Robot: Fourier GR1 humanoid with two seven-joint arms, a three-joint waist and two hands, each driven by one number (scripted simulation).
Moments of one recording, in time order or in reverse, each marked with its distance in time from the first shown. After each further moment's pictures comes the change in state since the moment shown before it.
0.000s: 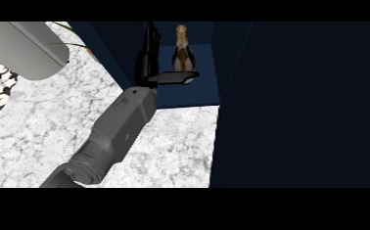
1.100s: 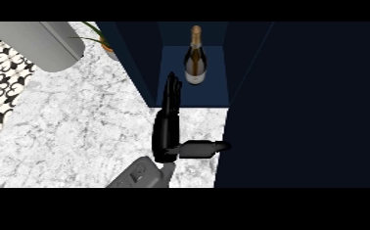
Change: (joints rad) left arm 0.607 0.029 -0.561 -0.980 0.036 0.466 0.173; right arm 0.052 -0.029 -0.034 -0.027 0.026 -0.007 -0.011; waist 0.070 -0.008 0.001
